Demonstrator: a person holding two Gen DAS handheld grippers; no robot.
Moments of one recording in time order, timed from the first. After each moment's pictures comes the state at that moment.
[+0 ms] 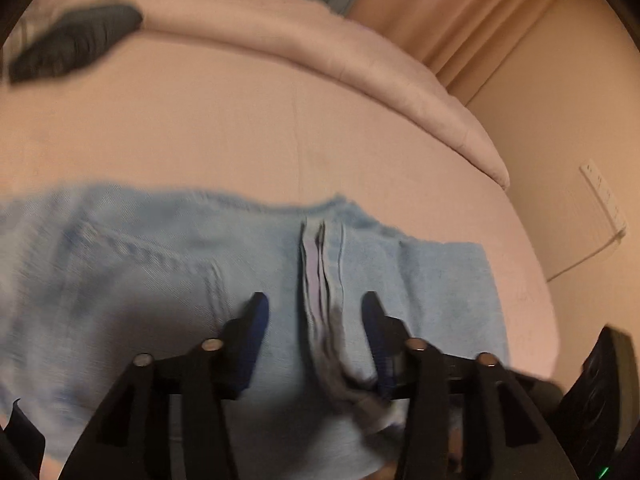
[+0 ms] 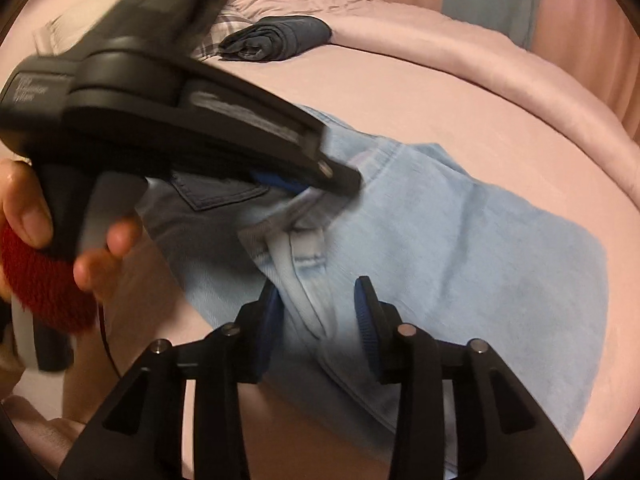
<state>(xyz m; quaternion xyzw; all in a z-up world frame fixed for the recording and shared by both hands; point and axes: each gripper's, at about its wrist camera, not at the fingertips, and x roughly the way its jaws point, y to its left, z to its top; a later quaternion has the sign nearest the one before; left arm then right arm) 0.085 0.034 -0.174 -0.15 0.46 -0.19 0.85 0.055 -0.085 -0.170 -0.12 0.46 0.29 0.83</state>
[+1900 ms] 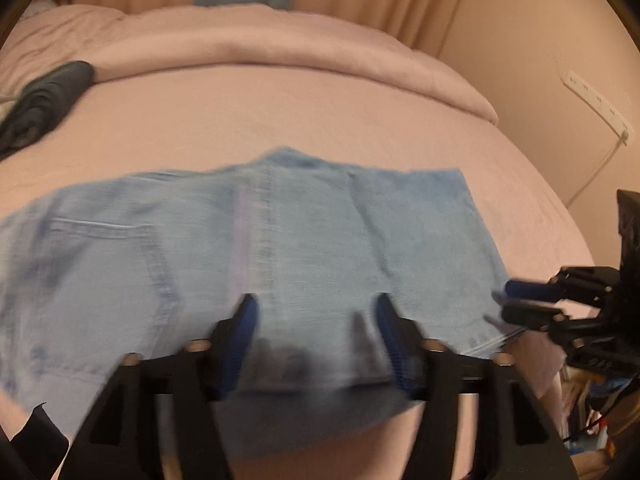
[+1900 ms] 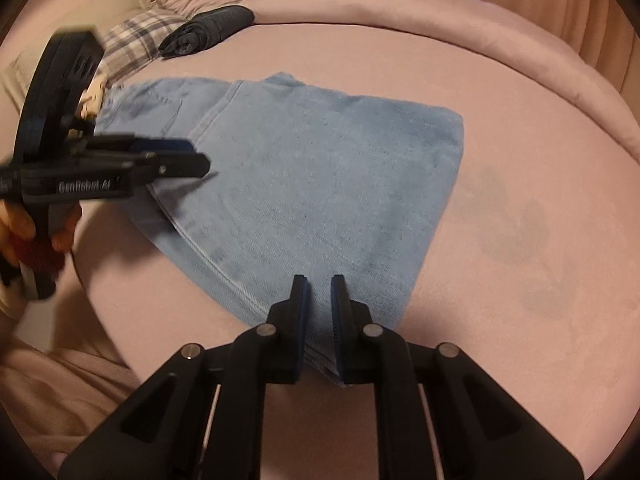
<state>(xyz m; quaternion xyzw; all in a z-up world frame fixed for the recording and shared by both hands) 0.030 0.010 -0.189 -0.04 0.44 -0.21 0.87 0.024 -0.205 -0.159 -0.06 0.51 0.24 0.83</state>
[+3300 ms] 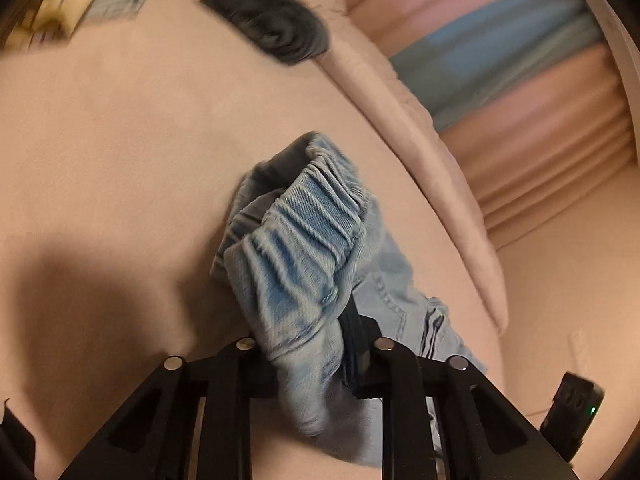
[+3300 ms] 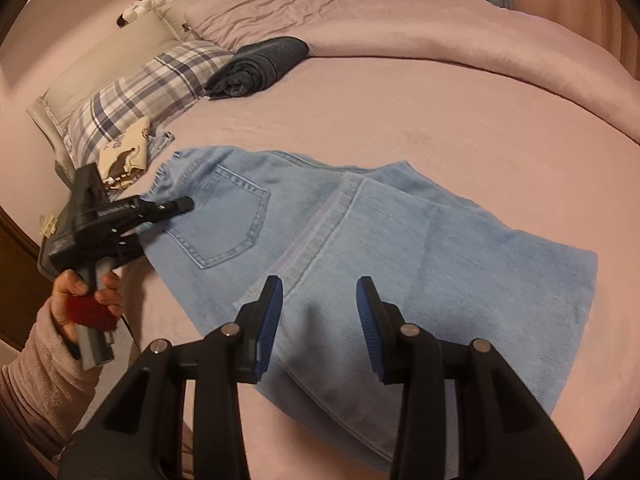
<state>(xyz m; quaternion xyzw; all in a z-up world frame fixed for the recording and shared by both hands) 0.030 0.206 -0.216 -0.38 0.37 -0.05 0.85 0.072 -0.096 -0.150 -0.01 0.50 0.30 0.81</state>
